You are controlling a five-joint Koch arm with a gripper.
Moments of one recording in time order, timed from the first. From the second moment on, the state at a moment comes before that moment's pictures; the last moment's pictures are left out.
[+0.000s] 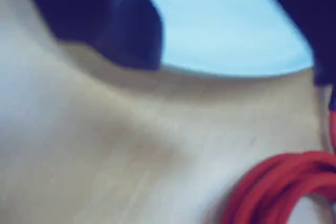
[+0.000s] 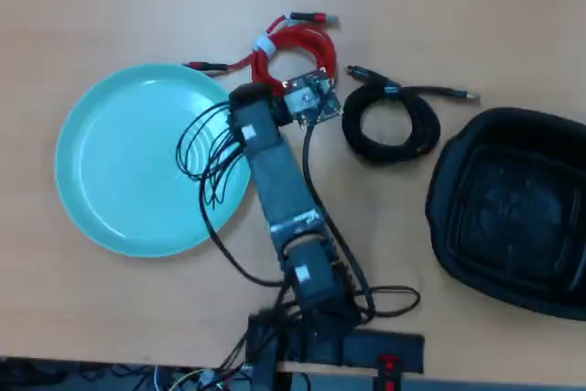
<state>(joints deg) 62.6 84.9 86.5 70.7 6.7</state>
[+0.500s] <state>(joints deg) 62.5 71.0 69.4 71.4 6.7</state>
